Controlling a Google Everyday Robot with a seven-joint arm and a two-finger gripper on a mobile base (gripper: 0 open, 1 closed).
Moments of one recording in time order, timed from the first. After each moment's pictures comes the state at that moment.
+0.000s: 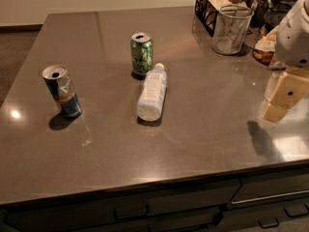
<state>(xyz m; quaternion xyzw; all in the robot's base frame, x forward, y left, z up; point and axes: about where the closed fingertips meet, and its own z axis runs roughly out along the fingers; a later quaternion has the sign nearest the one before) 0.438 -0.217 0.976 -0.60 0.78 -0.03 0.16</state>
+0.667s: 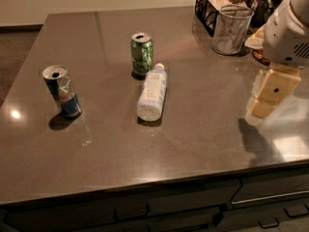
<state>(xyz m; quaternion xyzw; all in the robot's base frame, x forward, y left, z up) 0.447 -0.199 0.978 -0.61 0.78 -0.03 0.17</state>
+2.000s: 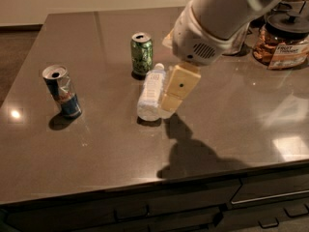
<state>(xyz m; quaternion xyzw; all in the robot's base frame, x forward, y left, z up) 0.479 -0.039 0.967 -0.66 0.71 0.07 0.25</state>
